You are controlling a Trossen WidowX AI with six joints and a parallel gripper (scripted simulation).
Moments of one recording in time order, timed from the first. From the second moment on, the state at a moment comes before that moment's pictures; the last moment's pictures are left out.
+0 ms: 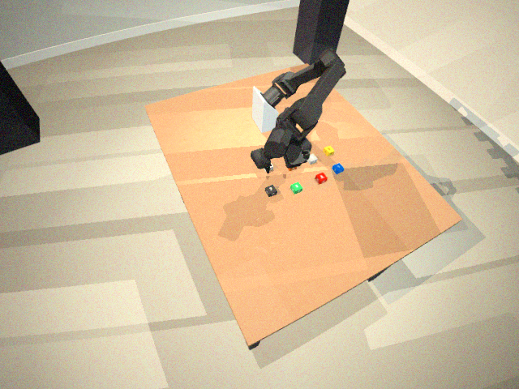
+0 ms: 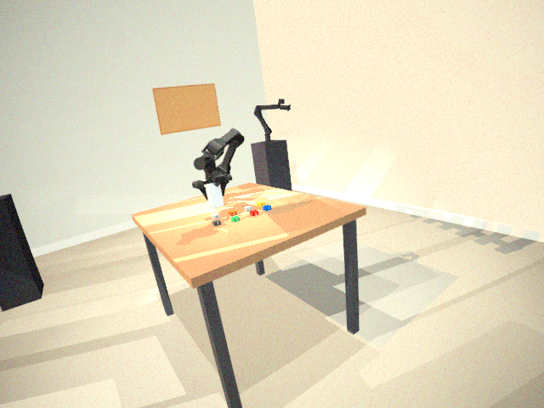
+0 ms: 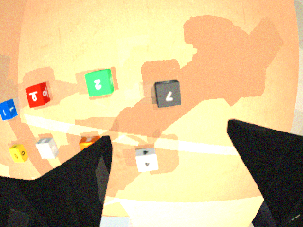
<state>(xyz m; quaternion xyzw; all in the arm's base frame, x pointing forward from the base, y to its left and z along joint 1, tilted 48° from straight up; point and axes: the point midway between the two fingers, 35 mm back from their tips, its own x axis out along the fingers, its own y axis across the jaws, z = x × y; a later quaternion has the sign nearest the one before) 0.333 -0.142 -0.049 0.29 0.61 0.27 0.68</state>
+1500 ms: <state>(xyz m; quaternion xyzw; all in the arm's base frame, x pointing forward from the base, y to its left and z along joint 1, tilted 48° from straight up) 0.302 0.010 0.118 0.28 0.61 0.28 0.69</state>
